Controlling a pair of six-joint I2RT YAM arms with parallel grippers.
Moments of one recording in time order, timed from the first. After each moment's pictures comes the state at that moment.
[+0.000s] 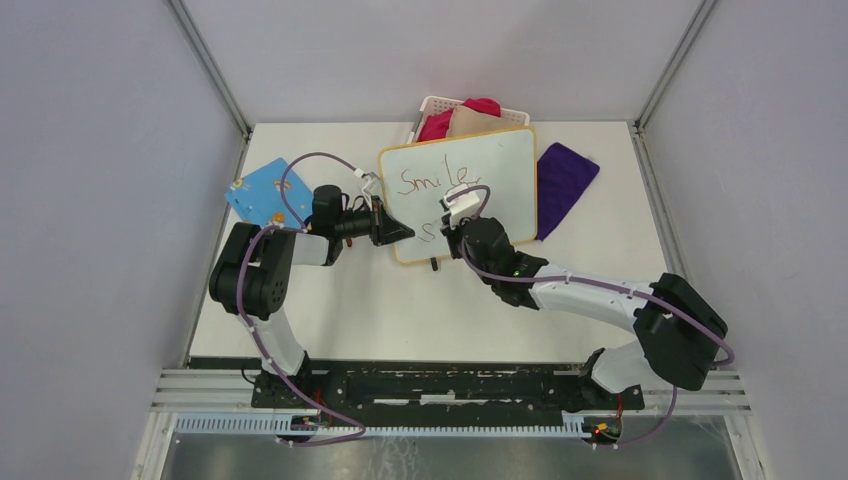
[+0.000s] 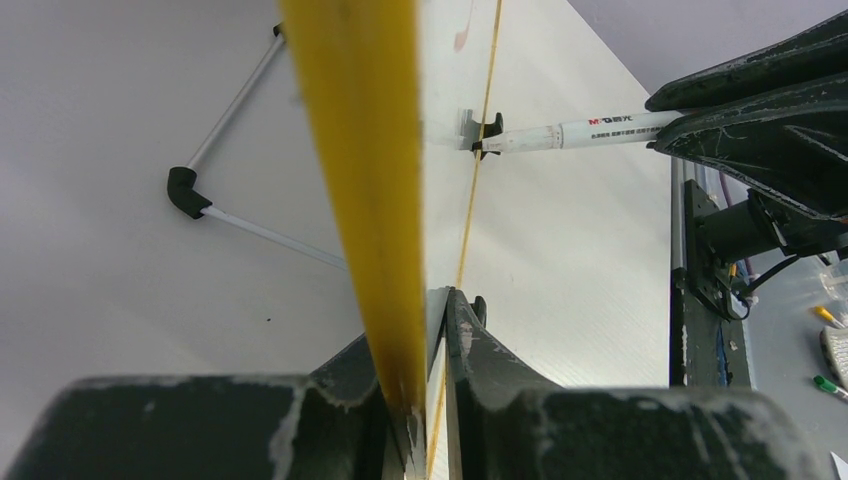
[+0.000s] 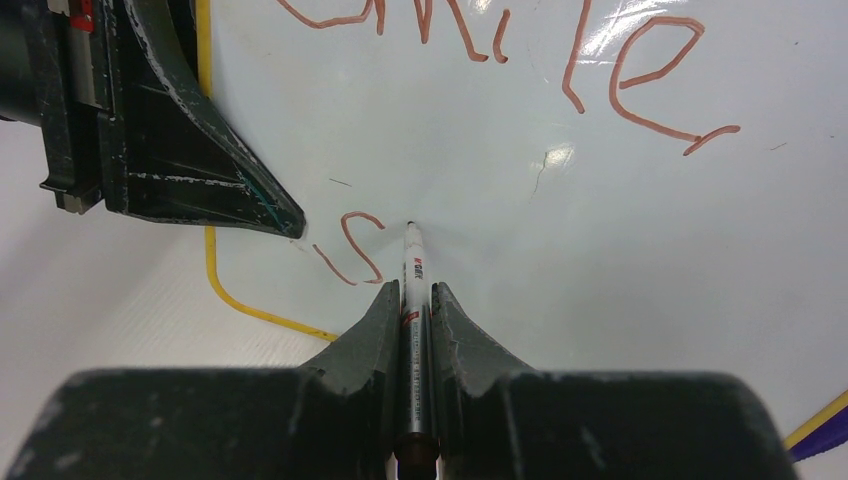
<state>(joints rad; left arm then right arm) -0.21 1.81 0.74 0.70 1.02 -0.25 0.90 1.43 0.80 0.32 0.42 0.05</state>
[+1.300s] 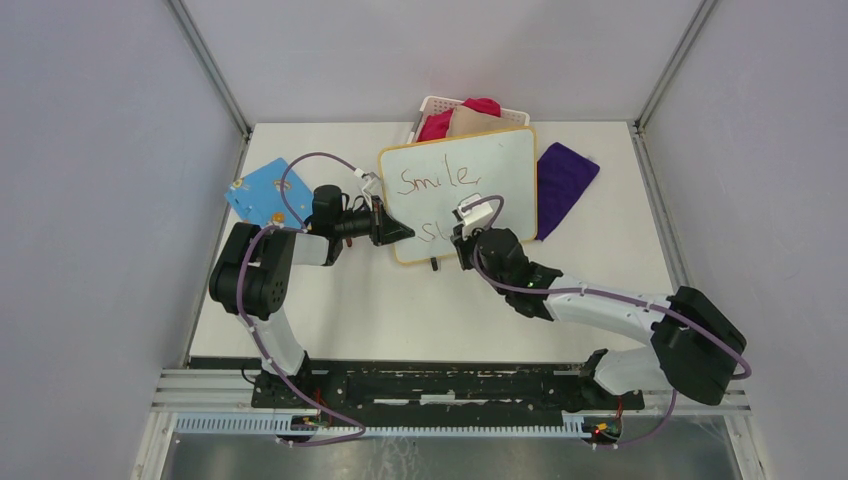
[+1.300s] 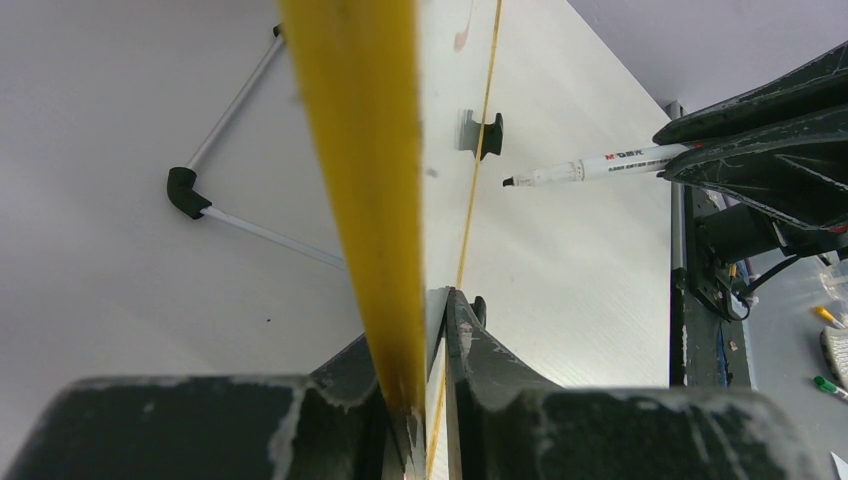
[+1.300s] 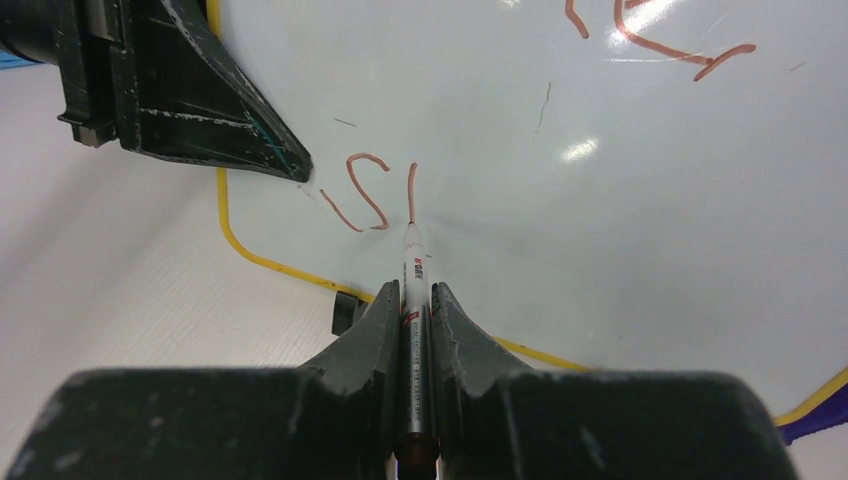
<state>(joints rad) -0.21 1.81 0.74 0.70 1.01 -0.25 0.90 1.33 0.68 0.33 0.37 0.09</state>
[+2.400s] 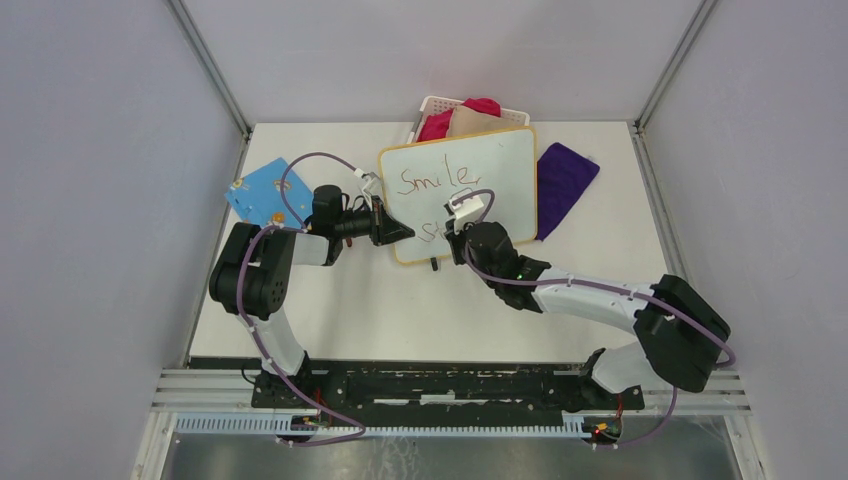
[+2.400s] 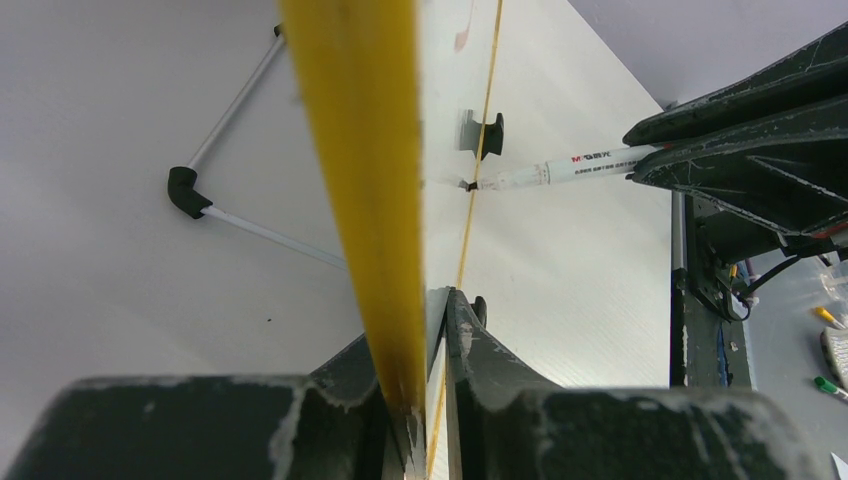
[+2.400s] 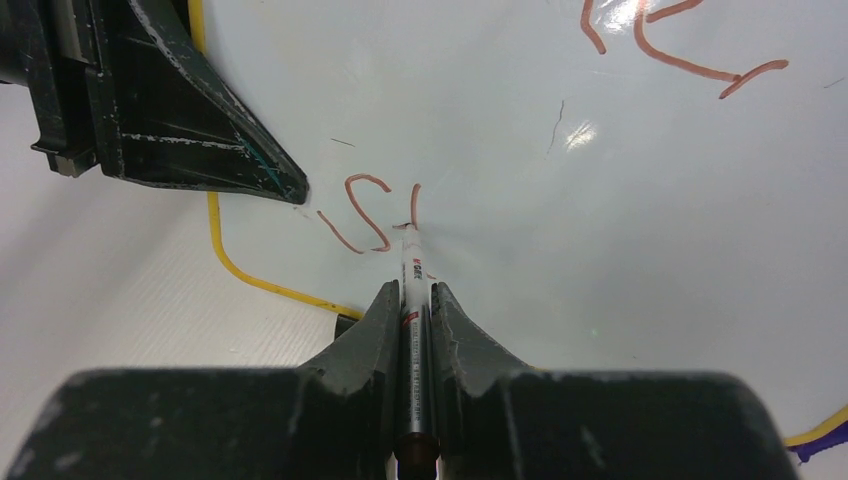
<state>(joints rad) -0.21 1.81 0.74 0.70 1.01 -0.25 0.89 1.42 0.75 0.33 0.38 0.10</state>
